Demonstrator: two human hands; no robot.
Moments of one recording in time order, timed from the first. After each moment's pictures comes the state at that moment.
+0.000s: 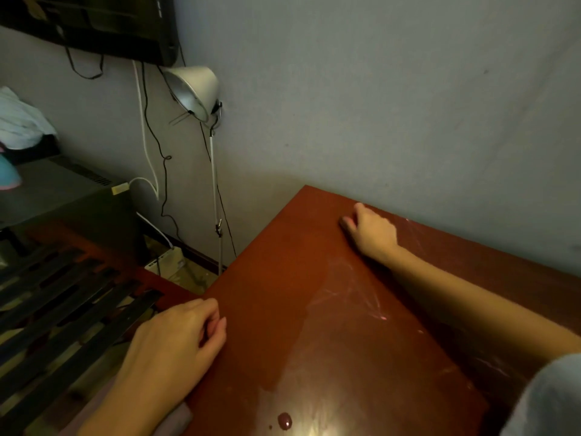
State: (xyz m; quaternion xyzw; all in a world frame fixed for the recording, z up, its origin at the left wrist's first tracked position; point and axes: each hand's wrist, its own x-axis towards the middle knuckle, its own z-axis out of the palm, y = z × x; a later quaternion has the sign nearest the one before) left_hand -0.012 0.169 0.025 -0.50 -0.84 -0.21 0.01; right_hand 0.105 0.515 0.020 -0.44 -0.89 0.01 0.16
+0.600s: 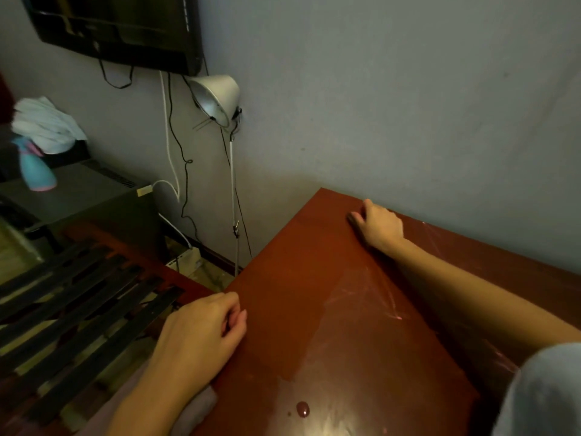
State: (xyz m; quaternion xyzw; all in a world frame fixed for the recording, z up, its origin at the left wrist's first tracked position) left_hand -0.012 0.166 0.022 -0.50 -0.83 -0.24 0.01; right_hand 0.087 0.525 0.024 -0.44 -0.88 0.01 0.17
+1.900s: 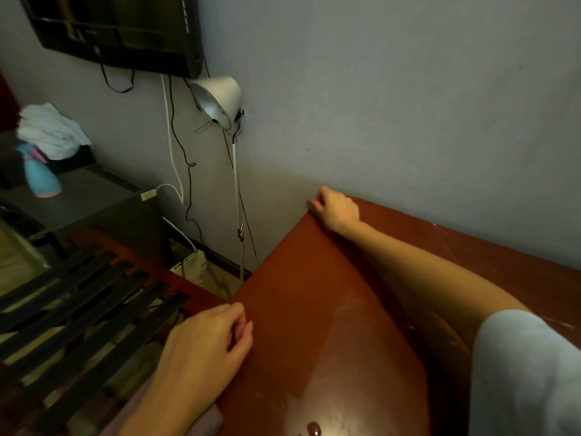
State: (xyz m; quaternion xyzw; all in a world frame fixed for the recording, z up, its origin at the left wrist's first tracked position) left_hand -0.014 0.168 0.021 -0.50 -0.84 -0.23 0.00; right_hand -0.005 0.507 0.028 -0.37 -0.91 0.08 0.17
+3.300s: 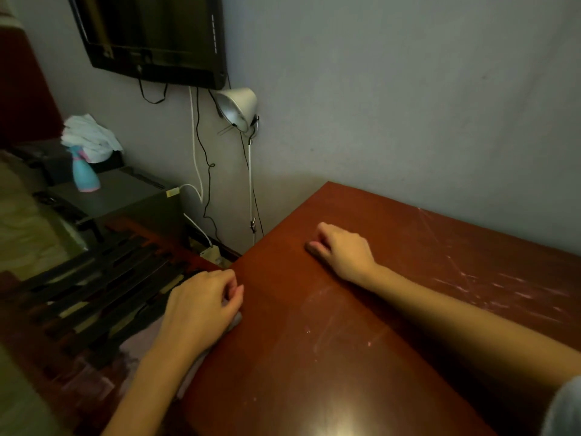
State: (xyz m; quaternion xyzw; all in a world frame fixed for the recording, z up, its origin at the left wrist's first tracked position) left_hand 0.009 0.113 0.011 -0.47 -0.84 -0.22 0.12; right_hand 0.118 0.369 0.016 -0.22 -0.96 0.03 0.18
